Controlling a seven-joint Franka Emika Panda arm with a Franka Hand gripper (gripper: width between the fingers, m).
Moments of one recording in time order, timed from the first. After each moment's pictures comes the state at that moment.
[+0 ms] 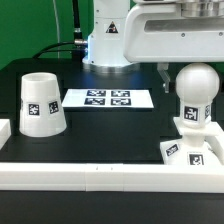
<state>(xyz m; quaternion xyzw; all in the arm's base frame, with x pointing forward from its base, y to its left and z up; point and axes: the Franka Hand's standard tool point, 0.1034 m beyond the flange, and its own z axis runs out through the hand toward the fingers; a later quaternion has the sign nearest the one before) 0.618 0.085 0.115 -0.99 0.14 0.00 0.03</state>
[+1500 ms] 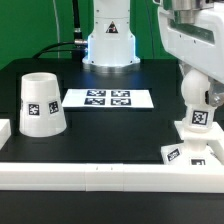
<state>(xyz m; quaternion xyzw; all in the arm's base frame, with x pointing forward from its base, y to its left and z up) 0.624 0.091 0.112 -0.75 0.66 0.05 0.06</state>
